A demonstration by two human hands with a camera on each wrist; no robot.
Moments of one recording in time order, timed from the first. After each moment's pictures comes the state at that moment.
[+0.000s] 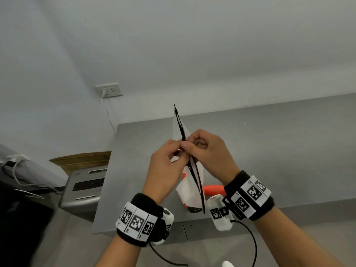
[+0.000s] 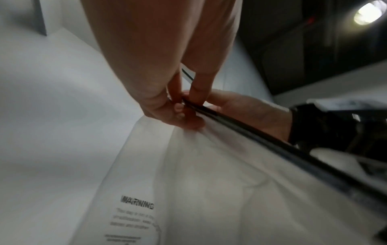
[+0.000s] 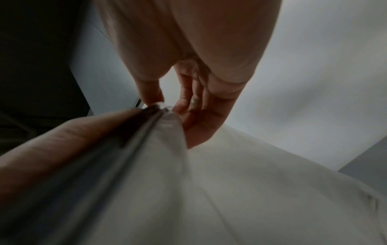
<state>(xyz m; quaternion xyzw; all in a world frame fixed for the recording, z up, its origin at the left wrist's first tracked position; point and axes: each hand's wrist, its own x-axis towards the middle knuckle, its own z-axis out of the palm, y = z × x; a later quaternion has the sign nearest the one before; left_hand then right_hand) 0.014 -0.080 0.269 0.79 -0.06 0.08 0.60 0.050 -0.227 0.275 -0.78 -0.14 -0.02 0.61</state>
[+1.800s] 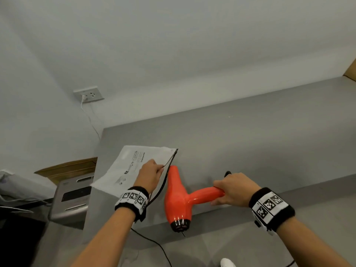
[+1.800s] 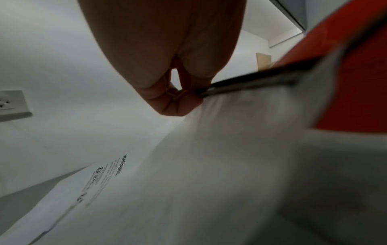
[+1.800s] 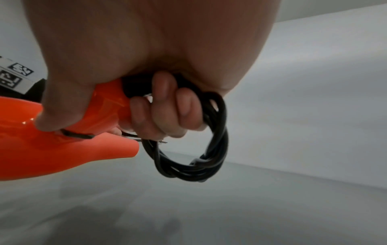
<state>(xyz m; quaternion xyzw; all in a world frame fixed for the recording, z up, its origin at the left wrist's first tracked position) 0.092 -0.032 0.107 0.97 -0.07 -0.02 0.21 0.027 -0.347 0.158 -0.95 -0.26 0.16 0.00</state>
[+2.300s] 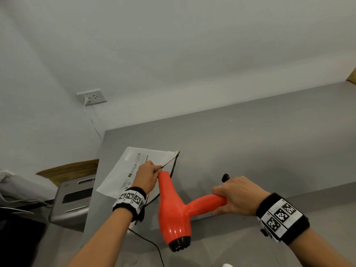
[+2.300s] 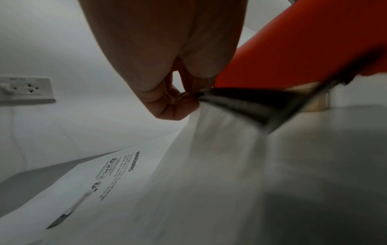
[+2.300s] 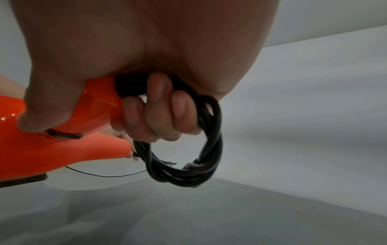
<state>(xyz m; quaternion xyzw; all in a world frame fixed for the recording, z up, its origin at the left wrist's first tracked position) 0.101 -0.022 0.112 0.96 -0.03 -0.02 0.26 0.014 -0.341 0.193 -0.94 -0.30 0.15 0.01</state>
